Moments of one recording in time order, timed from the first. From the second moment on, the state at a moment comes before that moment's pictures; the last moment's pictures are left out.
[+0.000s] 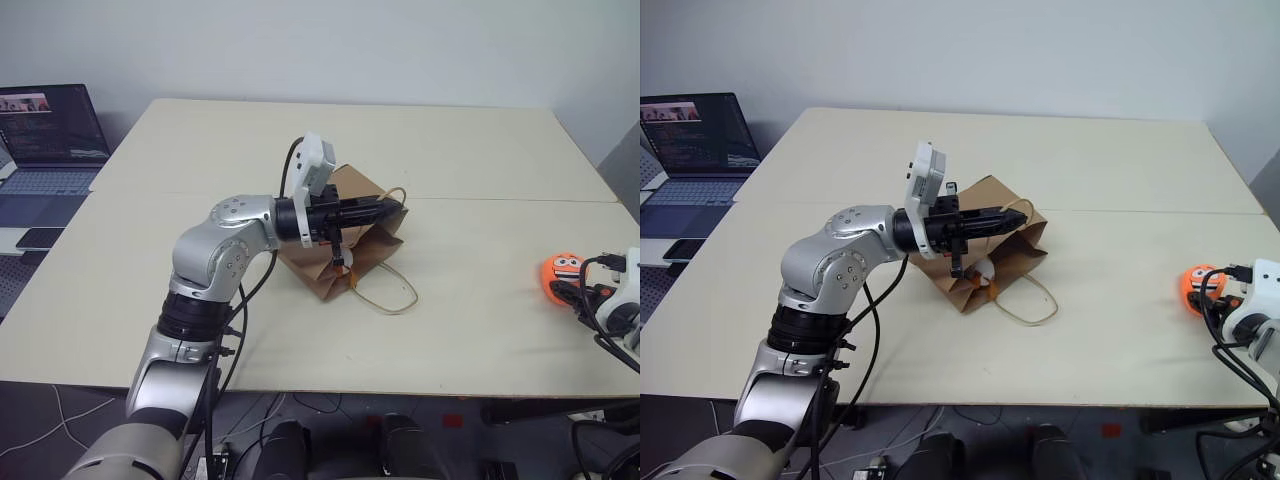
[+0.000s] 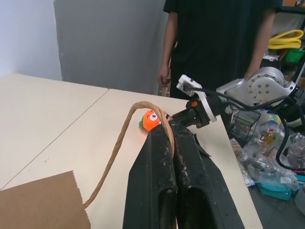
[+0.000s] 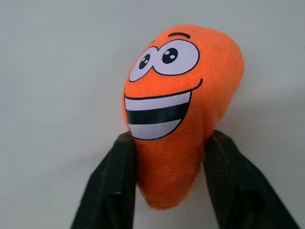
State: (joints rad) left arm -0.79 0.38 -0.10 -0.04 -0.60 0.64 -1.01; right arm -0.18 -0.65 -0.60 -0.09 0.46 1.10 0.37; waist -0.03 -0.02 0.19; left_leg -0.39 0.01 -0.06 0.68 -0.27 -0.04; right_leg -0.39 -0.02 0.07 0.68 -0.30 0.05
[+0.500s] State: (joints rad) left arm -0.84 0.46 -0.07 0.00 -0.60 0.65 -1.08; right arm -0.24 -0.75 -0.44 -0.53 0.76 1.21 0.58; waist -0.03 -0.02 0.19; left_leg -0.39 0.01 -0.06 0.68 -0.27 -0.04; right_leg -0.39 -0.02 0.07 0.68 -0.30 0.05
